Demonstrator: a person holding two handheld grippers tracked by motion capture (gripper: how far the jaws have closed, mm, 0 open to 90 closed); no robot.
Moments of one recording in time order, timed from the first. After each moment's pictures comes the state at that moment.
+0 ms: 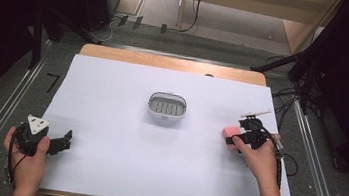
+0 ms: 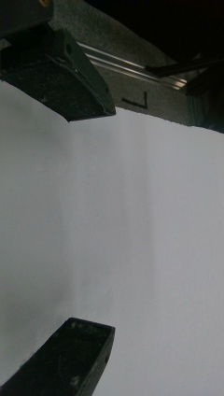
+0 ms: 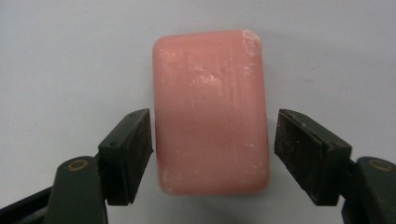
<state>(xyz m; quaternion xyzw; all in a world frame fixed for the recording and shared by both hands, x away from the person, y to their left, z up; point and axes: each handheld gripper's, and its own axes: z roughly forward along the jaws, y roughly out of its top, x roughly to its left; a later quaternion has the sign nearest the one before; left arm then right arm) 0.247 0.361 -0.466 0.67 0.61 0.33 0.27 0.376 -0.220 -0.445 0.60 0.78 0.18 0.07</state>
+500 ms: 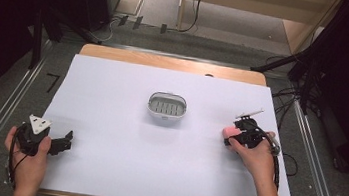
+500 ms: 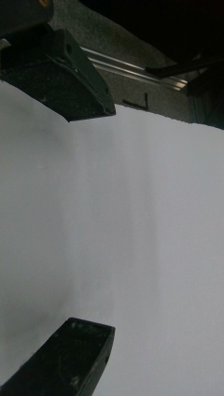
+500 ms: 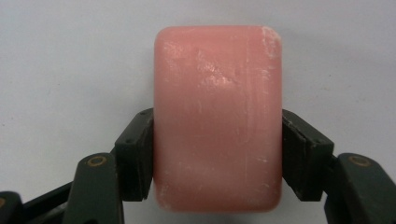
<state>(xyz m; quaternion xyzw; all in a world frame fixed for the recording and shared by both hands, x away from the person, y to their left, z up) 0.248 0.359 -0.467 0.67 0.61 0.33 0.26 0.380 -0.212 -0.454 0.57 0.80 0.16 0.08</state>
